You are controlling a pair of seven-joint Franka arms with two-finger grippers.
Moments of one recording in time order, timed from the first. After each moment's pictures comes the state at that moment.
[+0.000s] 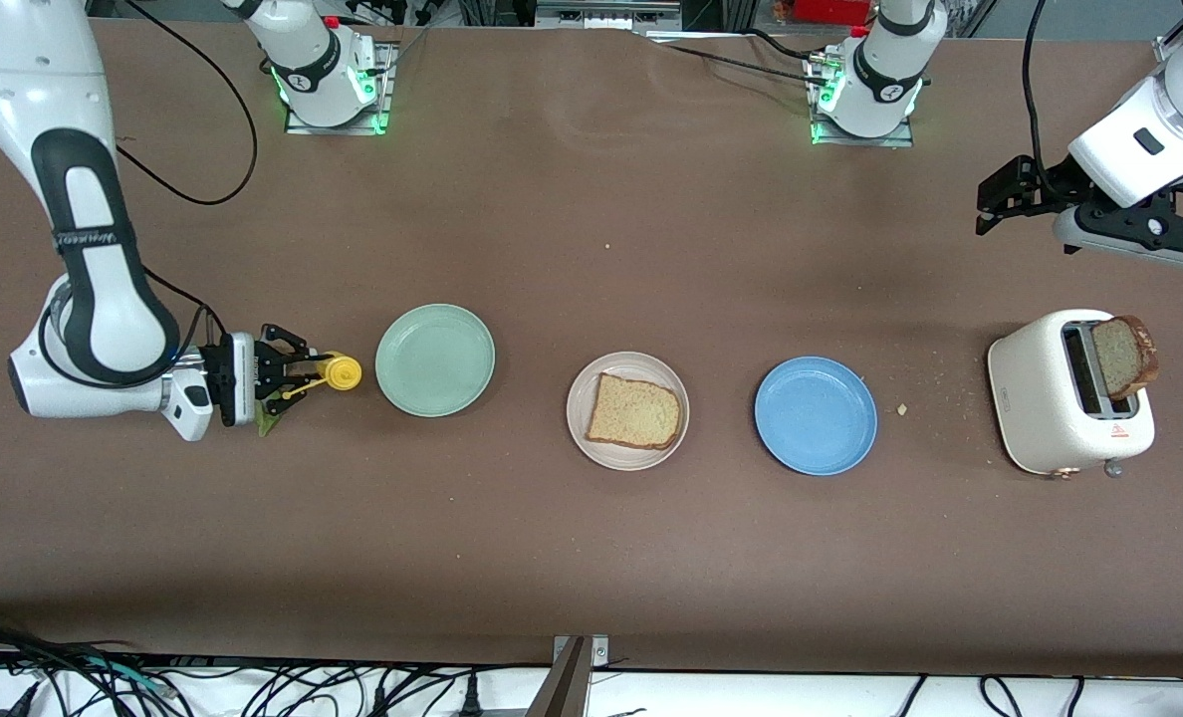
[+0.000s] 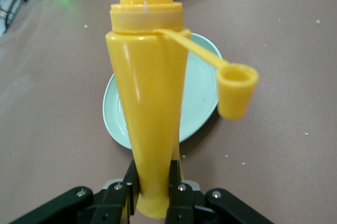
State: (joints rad) left arm 0.02 -0.03 -0.12 -1.63 -0.02 1.56 0.10; right arm 0.00 0.59 -0.05 -1.68 0.63 1.81 -1.69
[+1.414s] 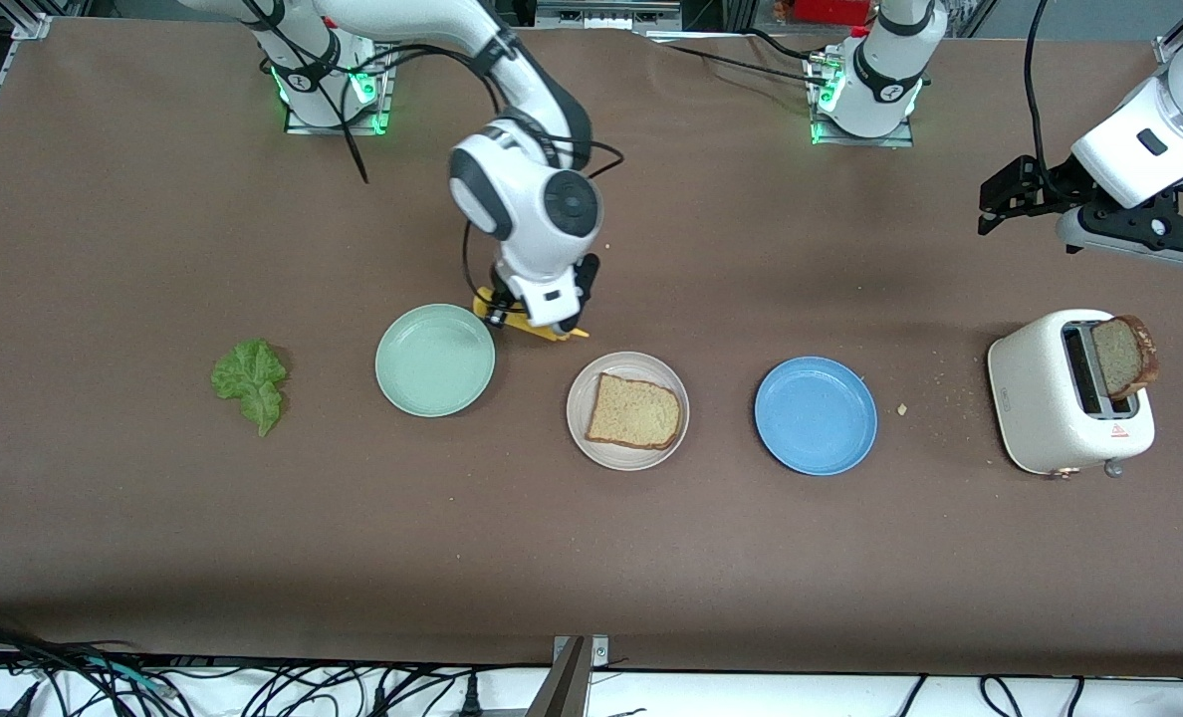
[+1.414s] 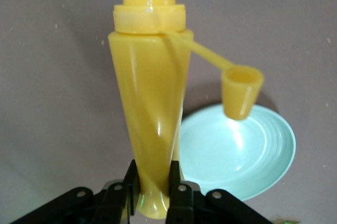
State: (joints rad) left arm 0.02 -0.03 -0.12 -1.63 -0.02 1.56 0.10; right arm 0.88 0.67 -0.10 -1.45 -0.22 1.79 -0.38
